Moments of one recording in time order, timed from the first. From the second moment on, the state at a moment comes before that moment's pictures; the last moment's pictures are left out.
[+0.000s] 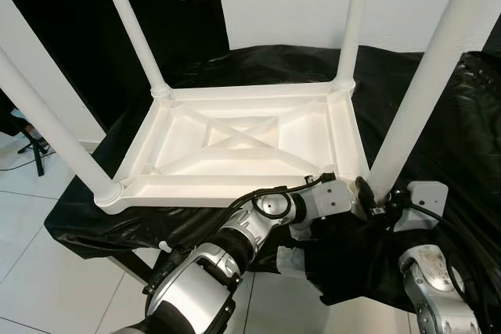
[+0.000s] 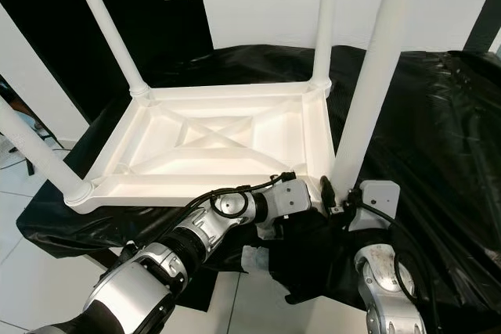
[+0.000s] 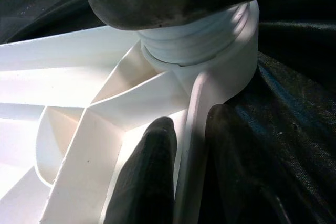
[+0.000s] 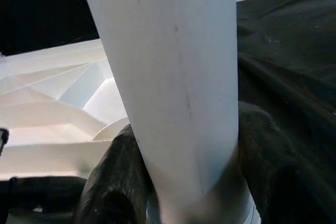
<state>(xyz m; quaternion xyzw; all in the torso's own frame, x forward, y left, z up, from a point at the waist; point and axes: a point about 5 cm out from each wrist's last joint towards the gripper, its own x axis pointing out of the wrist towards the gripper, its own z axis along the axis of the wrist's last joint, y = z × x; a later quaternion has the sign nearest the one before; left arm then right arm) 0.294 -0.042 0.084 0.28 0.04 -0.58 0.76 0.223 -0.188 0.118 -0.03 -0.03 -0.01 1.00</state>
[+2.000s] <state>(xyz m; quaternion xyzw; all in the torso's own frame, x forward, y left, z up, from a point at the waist) 0.293 -0.043 0.084 0.28 0.03 -0.58 0.76 0.222 -0.195 0.120 -0.01 -0.04 0.02 1.00</state>
